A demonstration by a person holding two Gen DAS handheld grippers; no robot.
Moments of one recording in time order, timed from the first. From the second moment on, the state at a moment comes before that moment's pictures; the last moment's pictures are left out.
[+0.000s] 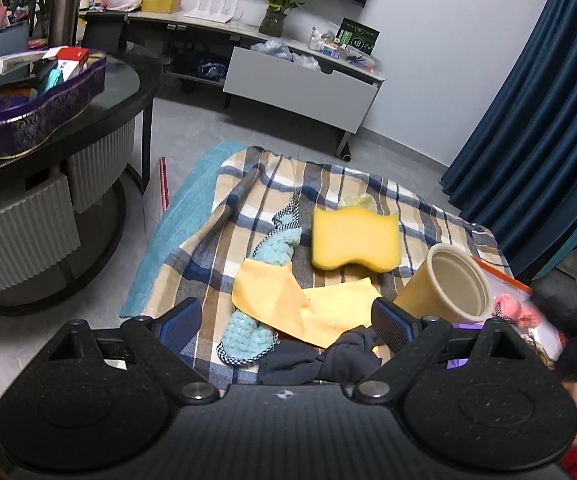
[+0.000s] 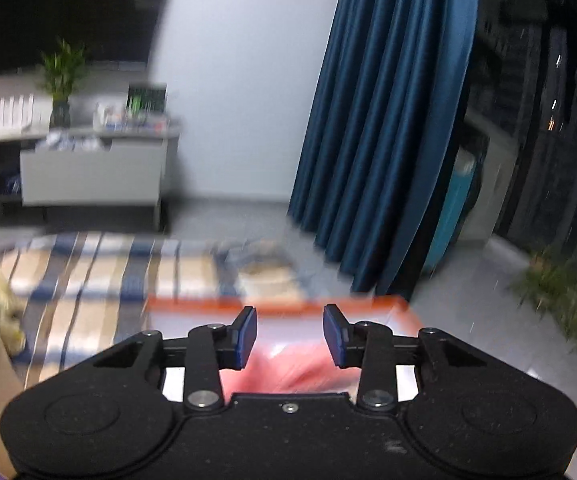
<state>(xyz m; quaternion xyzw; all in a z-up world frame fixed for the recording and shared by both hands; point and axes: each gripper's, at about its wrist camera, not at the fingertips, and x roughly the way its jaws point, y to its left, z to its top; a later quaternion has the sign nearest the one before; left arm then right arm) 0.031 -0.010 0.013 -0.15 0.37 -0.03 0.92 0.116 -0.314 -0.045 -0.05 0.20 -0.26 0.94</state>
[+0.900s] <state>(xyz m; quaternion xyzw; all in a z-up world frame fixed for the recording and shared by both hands) 0.016 0.022 -0.029 -0.16 0.39 0.01 0.90 0.043 -0.224 0.062 0.05 0.19 0.07 0.98</state>
